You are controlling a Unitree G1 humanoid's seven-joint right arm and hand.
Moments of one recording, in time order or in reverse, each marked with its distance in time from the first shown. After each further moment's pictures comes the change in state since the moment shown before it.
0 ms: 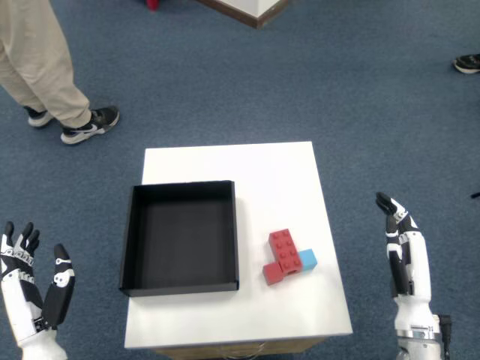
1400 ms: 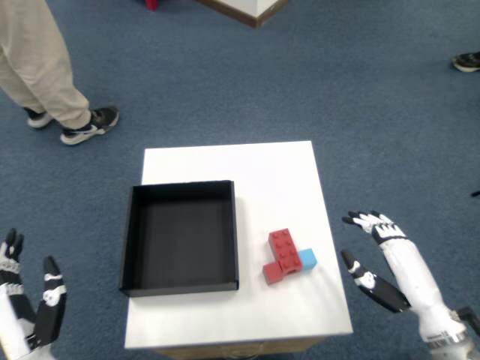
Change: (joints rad) arm 0.049 -0.112 1.062 0.512 -0.084 -0.011 -0.754
